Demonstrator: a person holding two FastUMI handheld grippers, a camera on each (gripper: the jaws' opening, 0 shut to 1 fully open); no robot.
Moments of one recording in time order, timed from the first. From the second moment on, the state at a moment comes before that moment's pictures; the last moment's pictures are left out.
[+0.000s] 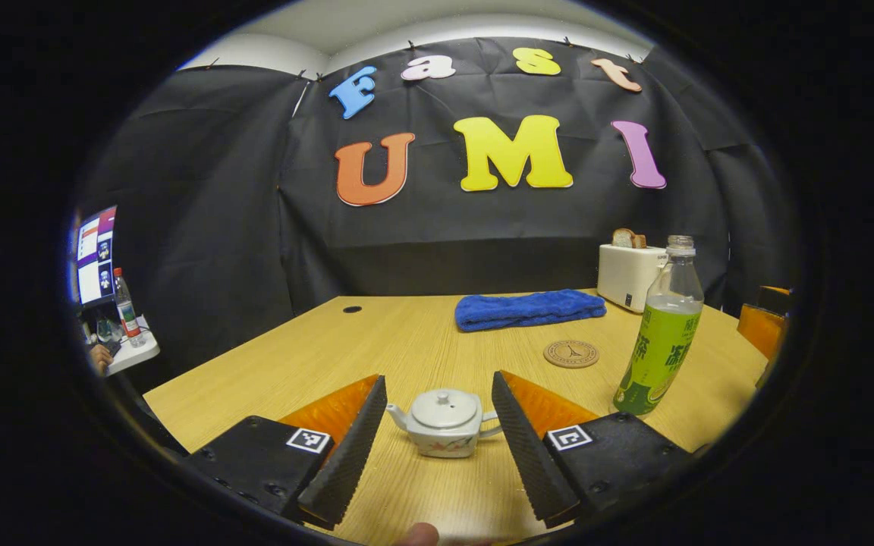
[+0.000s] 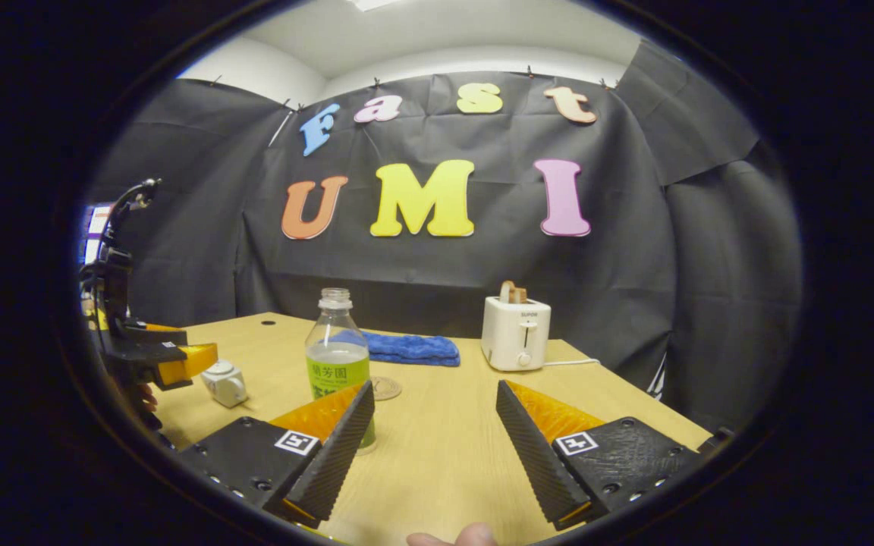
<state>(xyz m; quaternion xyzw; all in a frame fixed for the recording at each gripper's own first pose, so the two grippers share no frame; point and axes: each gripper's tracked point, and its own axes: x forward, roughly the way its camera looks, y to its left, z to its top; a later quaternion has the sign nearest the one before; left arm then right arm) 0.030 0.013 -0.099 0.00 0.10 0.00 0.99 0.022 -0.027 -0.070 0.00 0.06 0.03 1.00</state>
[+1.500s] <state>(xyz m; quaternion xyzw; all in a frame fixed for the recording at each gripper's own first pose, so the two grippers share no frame) 0.039 0.026 -0.083 -0.02 0.10 -0.03 0.99 0.049 0.048 -0.096 0.04 0.09 0.13 0.99</state>
